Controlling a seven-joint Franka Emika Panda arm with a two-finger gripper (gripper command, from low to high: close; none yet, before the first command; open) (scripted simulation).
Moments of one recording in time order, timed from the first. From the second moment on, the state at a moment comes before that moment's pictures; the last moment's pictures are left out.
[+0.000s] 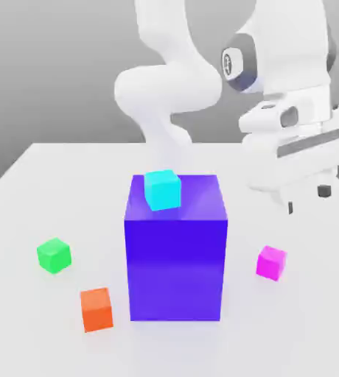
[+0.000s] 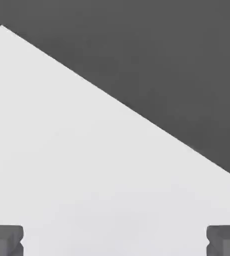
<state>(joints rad) 0.42 -0.25 0.14 -2.78 0.16 2.74 0.48</state>
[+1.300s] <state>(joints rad) 0.61 -0.03 0.12 -2.91 0.02 2.86 0.43</state>
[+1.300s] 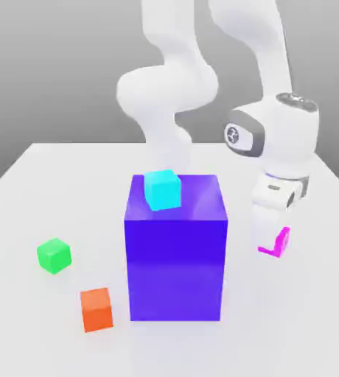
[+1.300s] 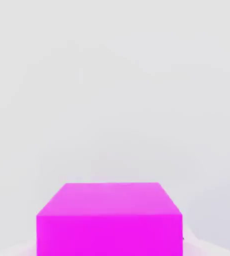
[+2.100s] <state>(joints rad) 0.26 -0.06 -0.02 -2.55 -0.46 2.62 -0.55</state>
